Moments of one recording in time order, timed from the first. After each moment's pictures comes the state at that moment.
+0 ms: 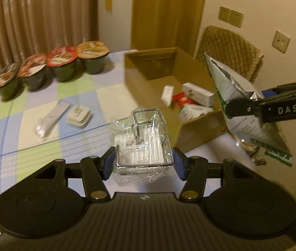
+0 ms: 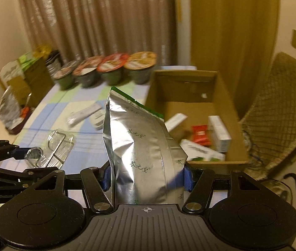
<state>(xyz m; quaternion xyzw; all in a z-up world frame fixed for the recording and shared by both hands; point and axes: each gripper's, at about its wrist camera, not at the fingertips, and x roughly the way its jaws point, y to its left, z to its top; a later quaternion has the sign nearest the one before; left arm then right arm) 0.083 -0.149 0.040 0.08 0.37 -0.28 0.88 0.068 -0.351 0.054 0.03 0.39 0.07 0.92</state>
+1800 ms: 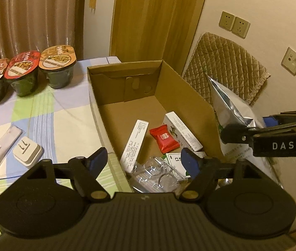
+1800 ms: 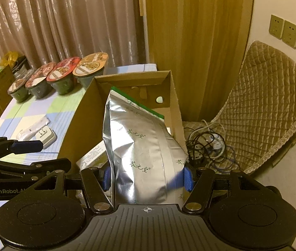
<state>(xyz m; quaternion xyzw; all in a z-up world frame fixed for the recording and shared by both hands) 0.191 -0.265 0.005 0.04 0.38 -0.29 0.88 0.160 -0.439 0.030 0.03 0.41 0.02 0.91</state>
